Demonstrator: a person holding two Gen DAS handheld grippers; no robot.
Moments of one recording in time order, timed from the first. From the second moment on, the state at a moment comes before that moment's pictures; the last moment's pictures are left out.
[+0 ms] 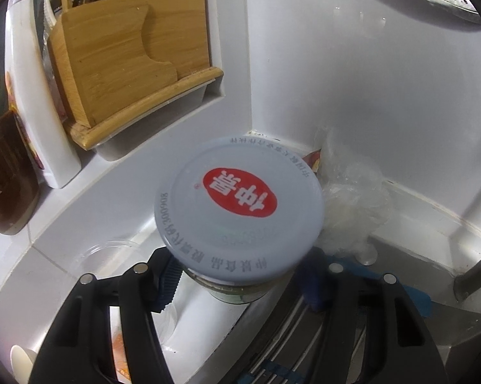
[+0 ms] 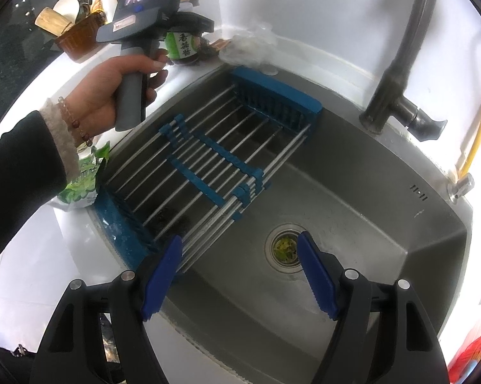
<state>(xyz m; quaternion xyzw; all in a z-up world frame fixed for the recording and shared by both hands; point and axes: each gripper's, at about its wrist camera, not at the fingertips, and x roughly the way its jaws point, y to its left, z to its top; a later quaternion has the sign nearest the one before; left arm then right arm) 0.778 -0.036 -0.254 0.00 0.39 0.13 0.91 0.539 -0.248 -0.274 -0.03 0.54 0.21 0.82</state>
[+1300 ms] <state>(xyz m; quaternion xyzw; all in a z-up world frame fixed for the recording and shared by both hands) 0.606 -0.024 -0.118 -0.03 0.32 0.09 0.94 0.533 -0.212 -0.186 -0.03 0.43 0.22 0.87</state>
